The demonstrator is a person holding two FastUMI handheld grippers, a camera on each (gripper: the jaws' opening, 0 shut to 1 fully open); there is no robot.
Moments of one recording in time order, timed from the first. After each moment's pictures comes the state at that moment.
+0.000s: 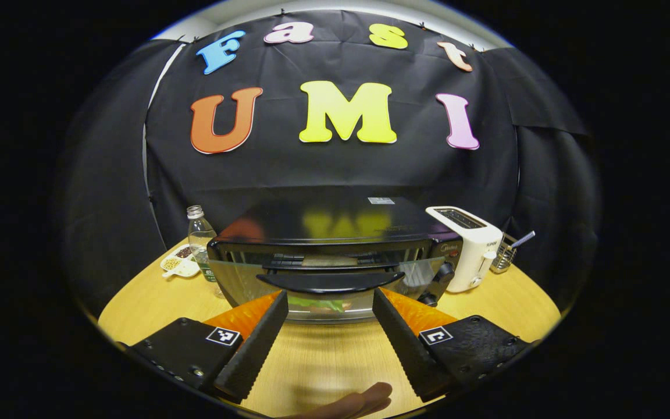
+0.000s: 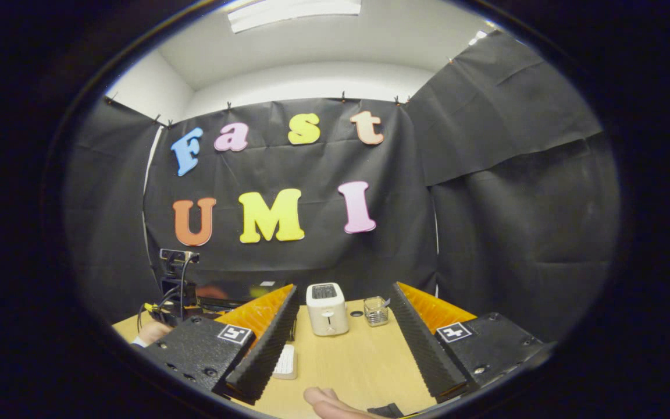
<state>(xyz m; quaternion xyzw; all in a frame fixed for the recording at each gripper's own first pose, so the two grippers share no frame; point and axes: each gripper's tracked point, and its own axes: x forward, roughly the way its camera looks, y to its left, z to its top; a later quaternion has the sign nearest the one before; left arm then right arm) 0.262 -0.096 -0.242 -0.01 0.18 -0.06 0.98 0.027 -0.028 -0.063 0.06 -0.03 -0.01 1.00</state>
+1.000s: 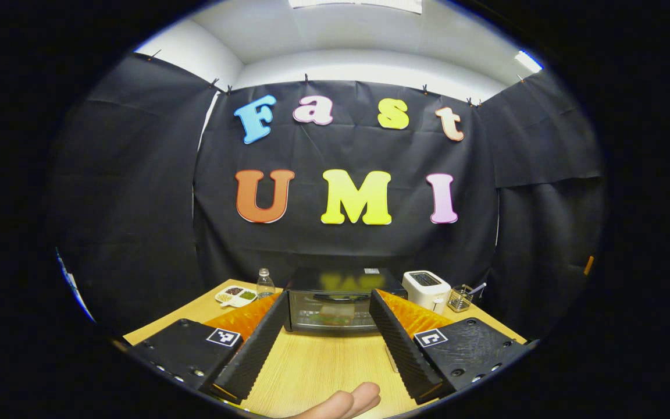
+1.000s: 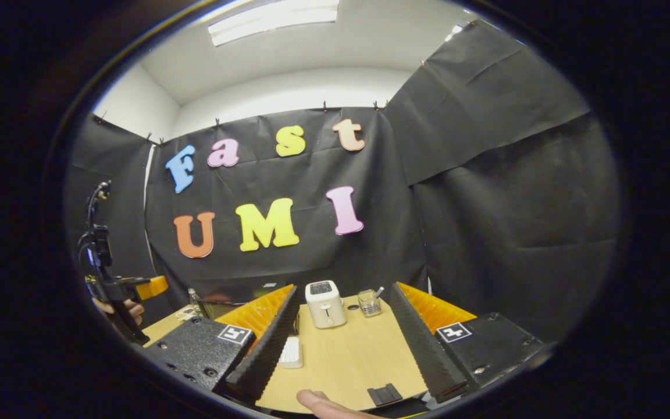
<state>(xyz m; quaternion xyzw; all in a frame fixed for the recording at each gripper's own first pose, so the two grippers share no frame) 0.048 -0.055 -0.055 -0.02 0.02 -0.02 1.00 -0.058 -0.057 -0.070 0.10 -0.04 -0.03 0.99</state>
